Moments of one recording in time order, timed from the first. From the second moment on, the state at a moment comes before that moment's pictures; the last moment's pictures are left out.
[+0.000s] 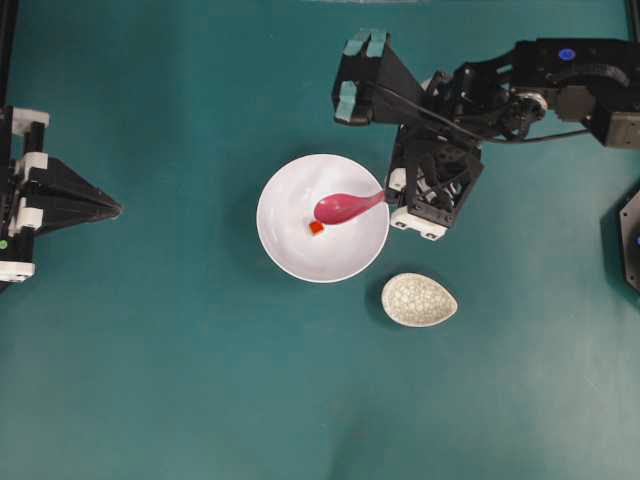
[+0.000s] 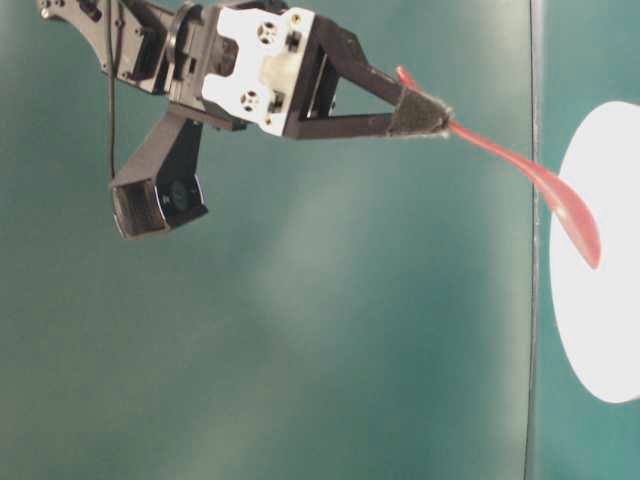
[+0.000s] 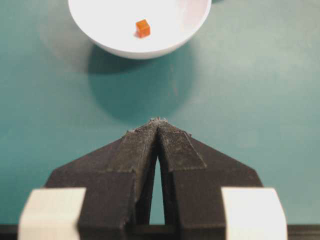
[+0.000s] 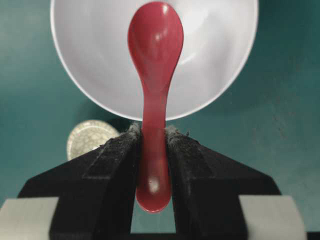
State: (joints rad) left arm 0.01 -0.97 1.16 0.01 0.21 -0.02; right arm -0.18 -0.08 0.33 0.23 0.87 0.02
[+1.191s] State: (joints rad) left arm 0.01 -0.97 1.16 0.01 0.21 -0.02; right arm -0.14 0.08 0.23 0.19 0.95 0.02
